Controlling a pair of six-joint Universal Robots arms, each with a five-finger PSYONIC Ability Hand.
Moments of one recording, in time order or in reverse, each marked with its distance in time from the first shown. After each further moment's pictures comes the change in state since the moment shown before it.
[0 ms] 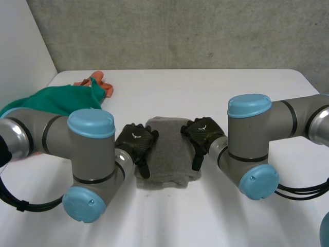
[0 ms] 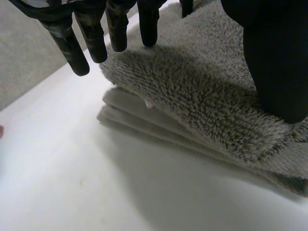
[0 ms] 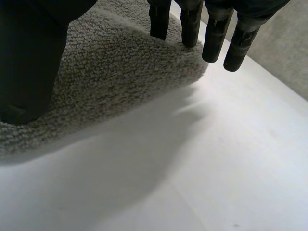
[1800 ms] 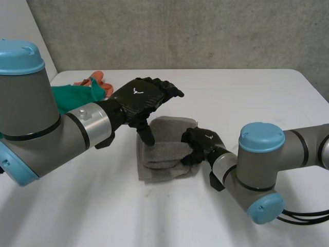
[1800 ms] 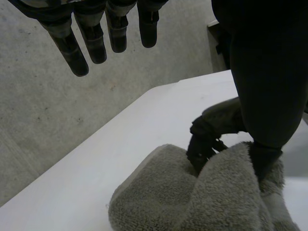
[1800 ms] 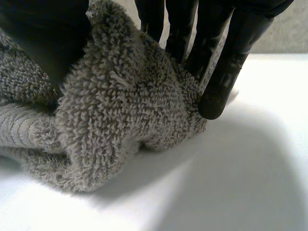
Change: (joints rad) left arm 0.156 0.280 0.063 -0.147 0.560 -0.037; right arm -0.030 -0.075 0.323 -0.378 -0.087 0.613; left_hand -0.002 0.000 0.000 0.000 -0.002; right_hand 0.676 0.897 0.885 0.956 0.835
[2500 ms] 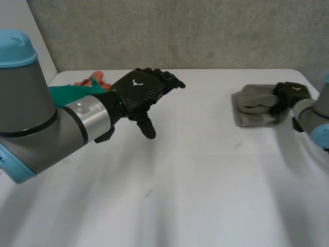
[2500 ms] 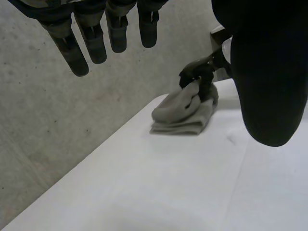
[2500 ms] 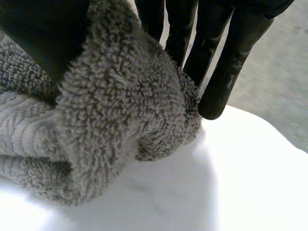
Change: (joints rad) left arm -0.008 0.025 0.020 0.002 -0.009 -0.007; right arm -0.543 0.484 -1.021 0.436 -0.044 -0.338; left_hand 0.000 0.000 0.000 0.000 0.000; right_hand 0.013 0.023 0.025 0.002 0.000
